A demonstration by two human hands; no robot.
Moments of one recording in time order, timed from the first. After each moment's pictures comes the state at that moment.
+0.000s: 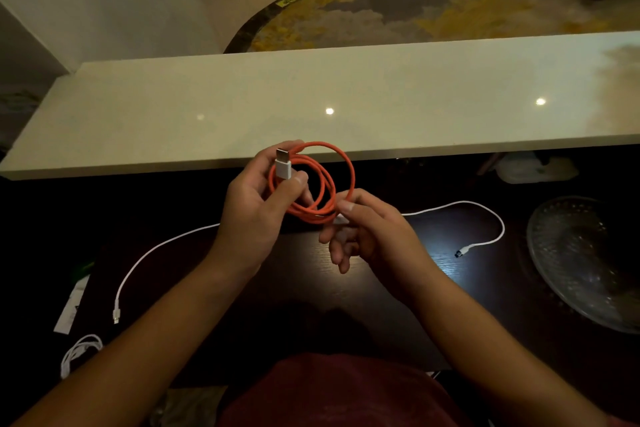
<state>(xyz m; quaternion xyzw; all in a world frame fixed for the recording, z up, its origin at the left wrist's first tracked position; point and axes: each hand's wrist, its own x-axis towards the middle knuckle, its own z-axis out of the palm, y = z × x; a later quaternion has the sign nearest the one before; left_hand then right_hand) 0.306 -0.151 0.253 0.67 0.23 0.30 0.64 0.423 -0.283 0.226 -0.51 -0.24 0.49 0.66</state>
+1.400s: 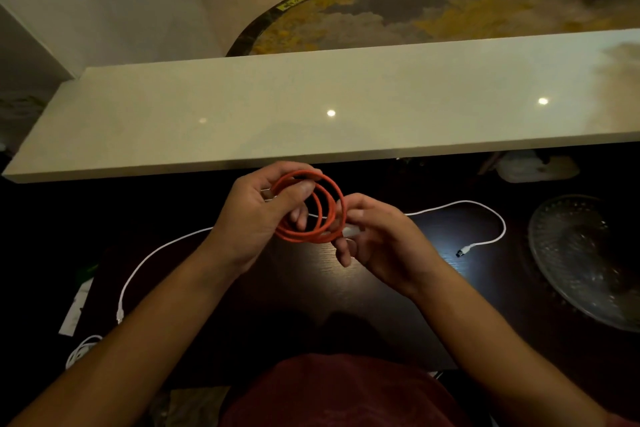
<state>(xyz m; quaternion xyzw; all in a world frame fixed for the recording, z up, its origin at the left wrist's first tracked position) 0.304 -0.139 0.248 0.66 0.21 0.21 0.69 0.434 -0.288 0.214 -0.38 -0.22 0.58 0.69</state>
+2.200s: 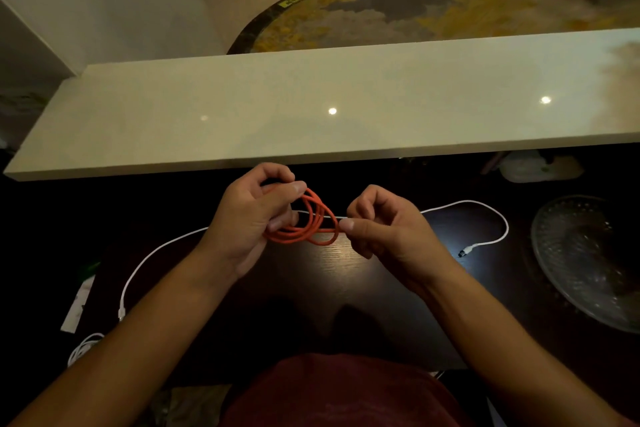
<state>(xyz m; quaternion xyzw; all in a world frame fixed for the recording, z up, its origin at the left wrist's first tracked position) 0.303 -0.136 0.246 0.54 0.28 0.22 0.76 0.438 -0.289 0.217 -0.46 -0.26 0.48 0.70</state>
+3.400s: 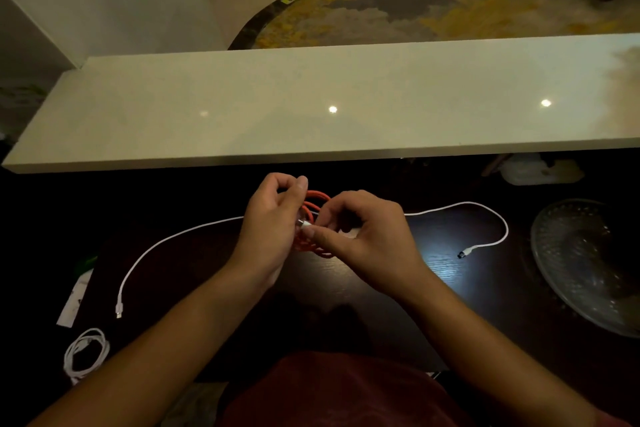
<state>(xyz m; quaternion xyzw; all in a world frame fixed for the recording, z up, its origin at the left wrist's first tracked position) 0.314 -0.161 0.232 0.59 0.39 0.25 0.66 0.416 -0.273 0.226 -0.71 -0.48 0.16 0.49</state>
